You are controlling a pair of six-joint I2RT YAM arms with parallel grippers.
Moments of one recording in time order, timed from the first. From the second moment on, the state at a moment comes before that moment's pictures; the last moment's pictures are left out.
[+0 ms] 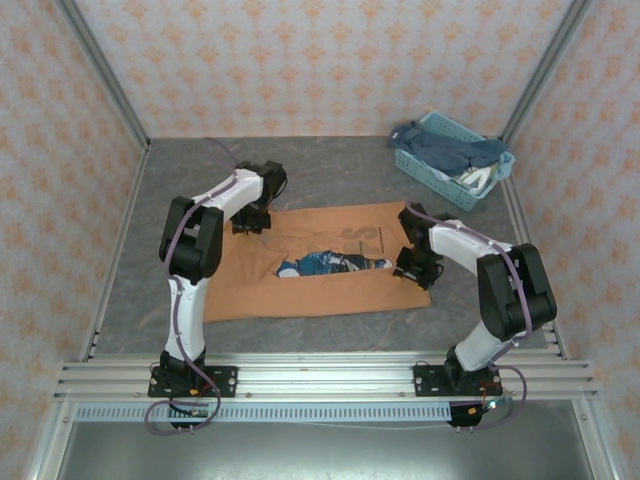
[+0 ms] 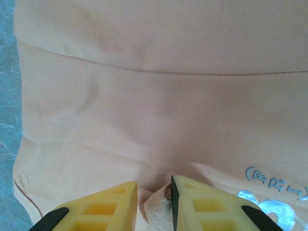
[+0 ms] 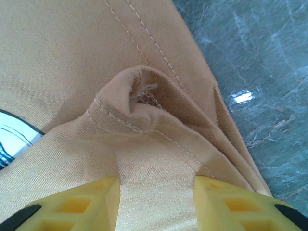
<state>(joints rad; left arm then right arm) -0.28 2.17 1.71 -1.20 -0.38 -0.54 0.30 1.61 0.93 -0.87 -0.06 0.78</state>
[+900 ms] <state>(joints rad) -0.22 1.93 1.54 -1.21 -0.26 -0.72 0.30 1.52 0.95 -0.87 -0.03 0.79</state>
